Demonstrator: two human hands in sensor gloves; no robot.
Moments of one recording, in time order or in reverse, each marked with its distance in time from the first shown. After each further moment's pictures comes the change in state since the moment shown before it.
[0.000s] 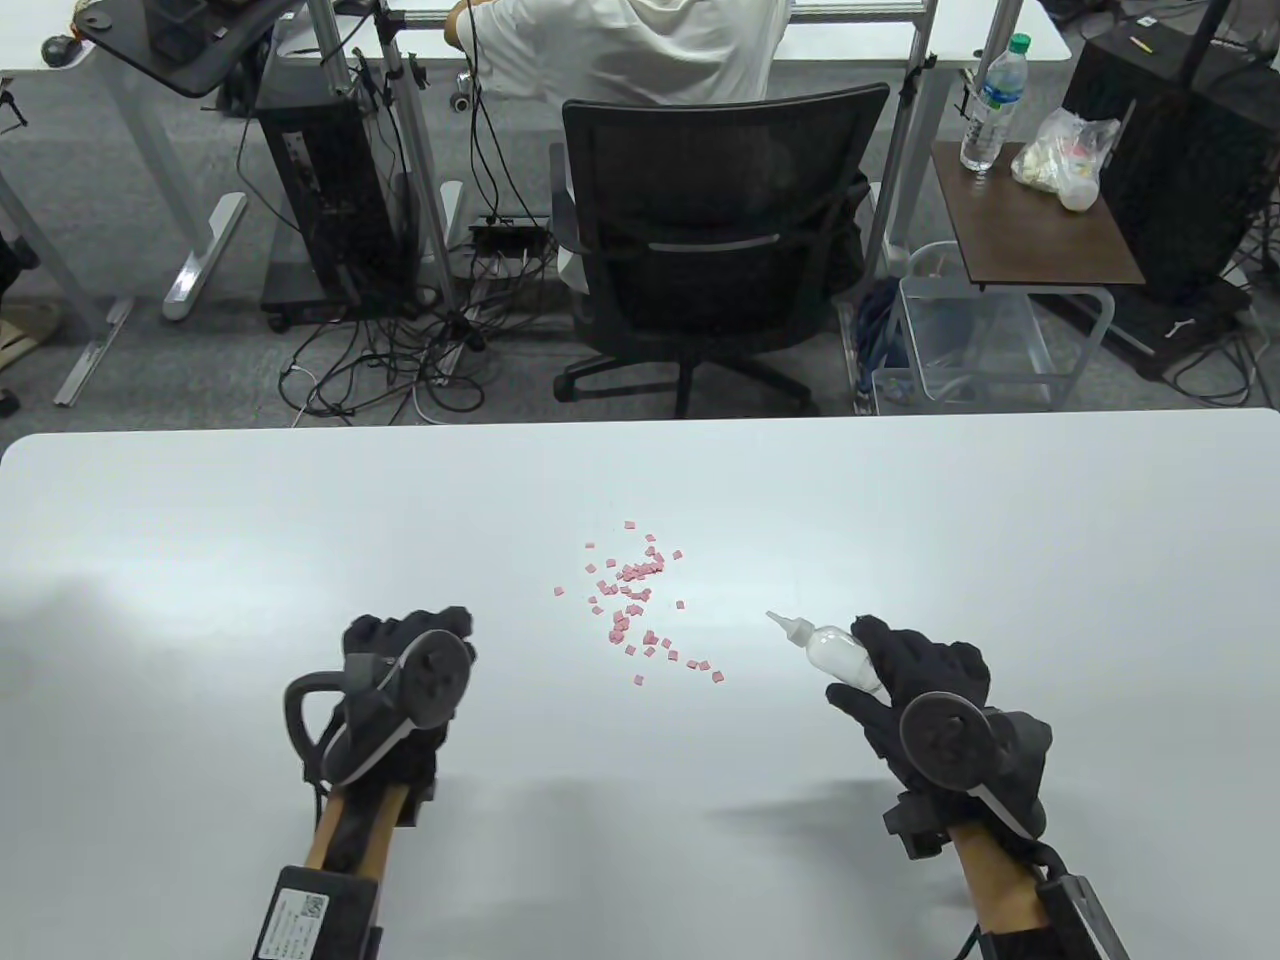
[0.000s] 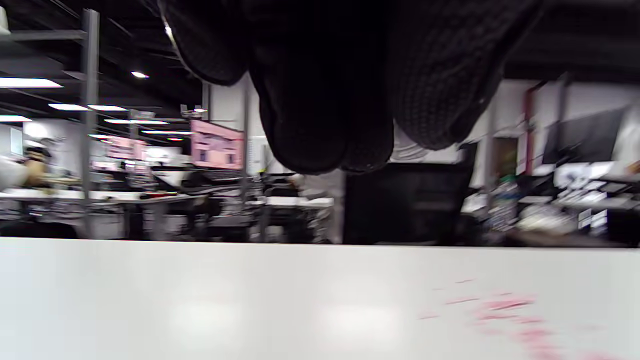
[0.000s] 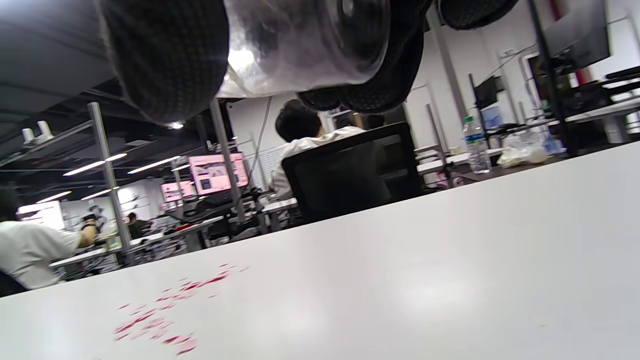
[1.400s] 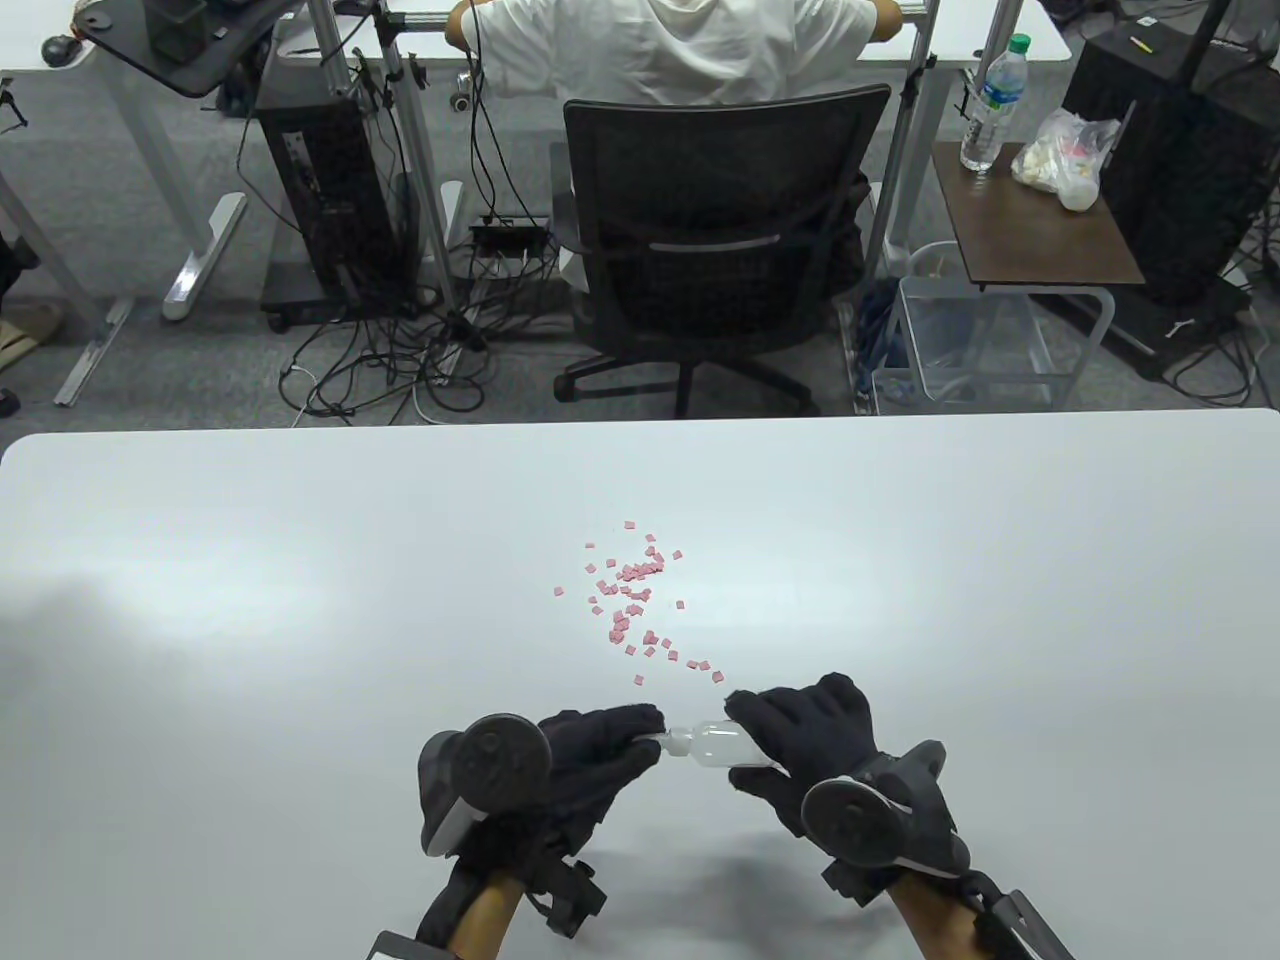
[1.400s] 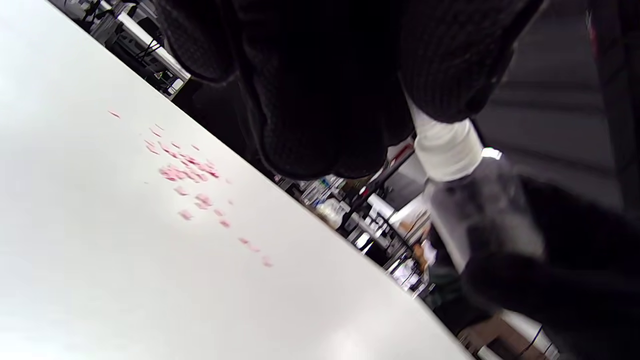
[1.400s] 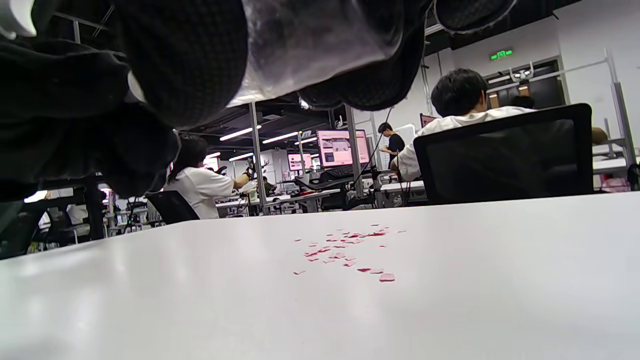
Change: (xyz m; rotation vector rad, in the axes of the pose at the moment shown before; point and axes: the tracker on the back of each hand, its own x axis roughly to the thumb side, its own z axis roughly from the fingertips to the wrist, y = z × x) left_hand 0.063 -0.058 0.041 -0.215 -0.245 0.631; right_hand 0.074 0.019 0.028 0.075 -0.387 0.011
